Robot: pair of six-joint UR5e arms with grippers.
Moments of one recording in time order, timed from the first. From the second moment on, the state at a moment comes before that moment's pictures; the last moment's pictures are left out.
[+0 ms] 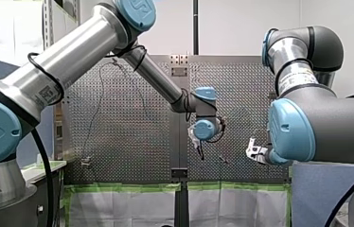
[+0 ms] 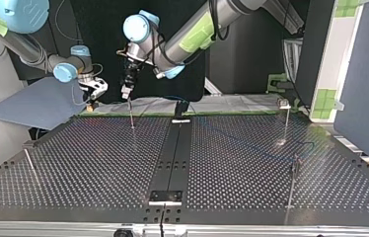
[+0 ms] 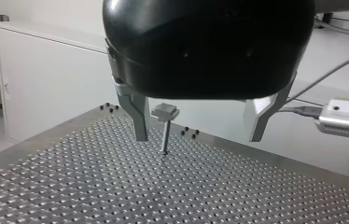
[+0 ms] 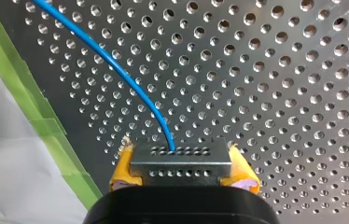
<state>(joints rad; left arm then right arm) -0.90 -2.33 -1.43 -2.46 -2.02 -1.94 1.64 -0.64 1.59 -0.69 1.36 1.80</state>
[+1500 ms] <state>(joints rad) -0.83 -1.92 -1.84 -2.45 -1.98 -2.00 1.65 -0.64 1.59 -0.68 1.36 1.80</state>
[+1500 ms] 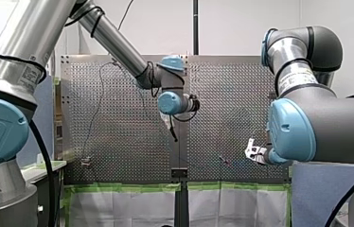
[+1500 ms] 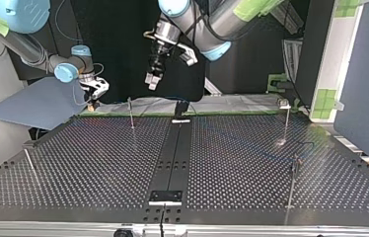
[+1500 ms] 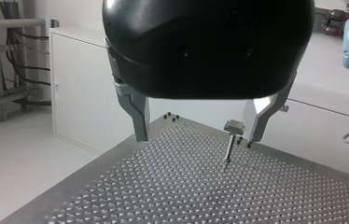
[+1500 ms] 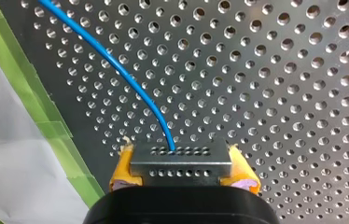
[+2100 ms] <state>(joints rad) -0.78 -1.77 -2.00 -2.32 -1.91 -2.07 1.65 -0.64 1.59 -0.68 1.36 1.79</state>
